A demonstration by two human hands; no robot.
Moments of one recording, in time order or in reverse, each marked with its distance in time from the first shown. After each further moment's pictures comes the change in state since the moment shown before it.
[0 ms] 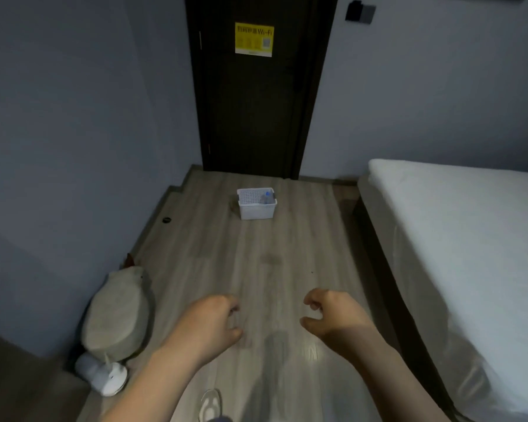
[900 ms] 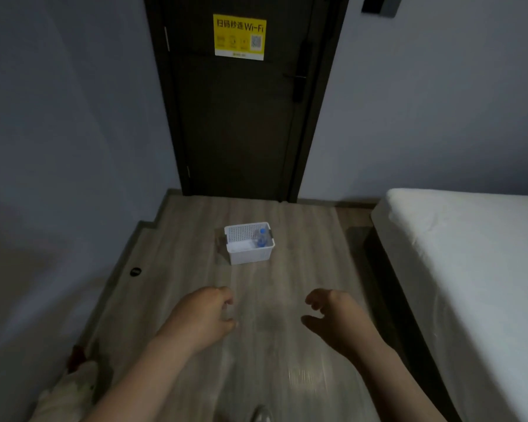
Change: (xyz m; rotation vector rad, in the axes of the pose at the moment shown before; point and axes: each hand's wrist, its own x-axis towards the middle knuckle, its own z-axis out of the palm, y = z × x) left_hand 0.486 -0.103 -0.126 -0.045 -0.074 0.012; right_hand 0.474 -0.021 -0.120 -0.020 0.046 0.060
